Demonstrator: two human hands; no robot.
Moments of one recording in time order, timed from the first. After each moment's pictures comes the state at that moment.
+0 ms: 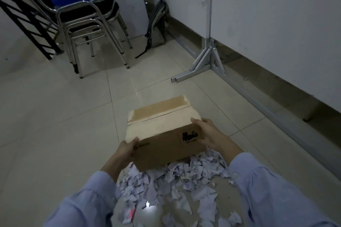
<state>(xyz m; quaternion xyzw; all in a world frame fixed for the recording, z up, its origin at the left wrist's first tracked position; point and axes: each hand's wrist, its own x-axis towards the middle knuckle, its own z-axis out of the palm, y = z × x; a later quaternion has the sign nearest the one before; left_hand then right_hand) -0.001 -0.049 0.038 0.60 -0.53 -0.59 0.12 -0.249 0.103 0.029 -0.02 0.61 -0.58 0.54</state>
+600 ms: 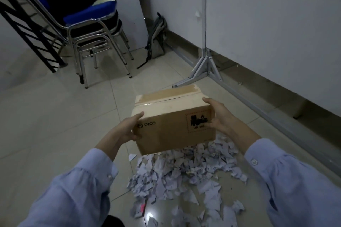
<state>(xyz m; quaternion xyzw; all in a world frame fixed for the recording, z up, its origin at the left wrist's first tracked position) -0.009 -0.047 0.156 0.56 -0.57 -0.60 0.09 -0.229 0.142 0.140 -0.03 0.59 -0.67 0.46</state>
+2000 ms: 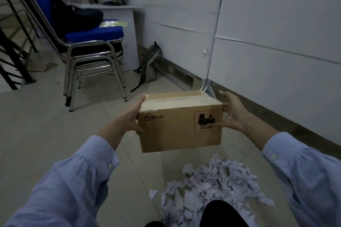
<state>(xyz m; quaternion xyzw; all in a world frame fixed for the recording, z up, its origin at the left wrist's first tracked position) 0.057 -0.259 0.265 0.41 -0.57 -0.71 0.04 -0.117 -0.006 0.281 0.00 0.61 -0.71 0.36</state>
